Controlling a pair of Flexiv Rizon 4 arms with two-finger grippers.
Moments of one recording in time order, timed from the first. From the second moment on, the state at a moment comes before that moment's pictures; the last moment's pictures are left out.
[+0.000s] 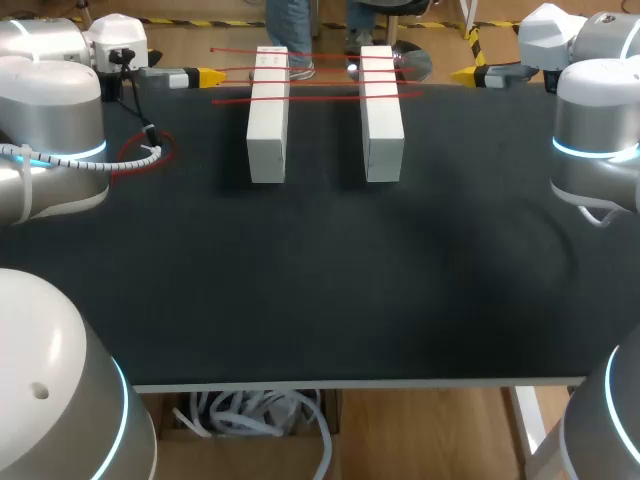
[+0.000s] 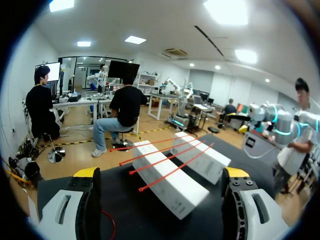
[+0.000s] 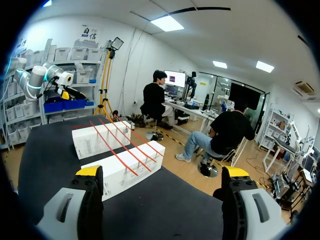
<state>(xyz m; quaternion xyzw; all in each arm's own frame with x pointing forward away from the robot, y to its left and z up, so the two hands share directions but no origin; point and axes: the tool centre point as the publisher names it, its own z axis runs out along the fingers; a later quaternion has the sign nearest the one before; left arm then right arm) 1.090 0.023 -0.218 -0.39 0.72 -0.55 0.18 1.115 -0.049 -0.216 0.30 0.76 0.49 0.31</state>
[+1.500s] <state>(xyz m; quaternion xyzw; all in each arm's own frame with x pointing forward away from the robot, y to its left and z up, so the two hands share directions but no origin) 1.071 -0.003 -0.255 -0.20 0.80 -0.54 0.17 1.115 -0.049 -0.216 0.30 0.76 0.49 0.31</state>
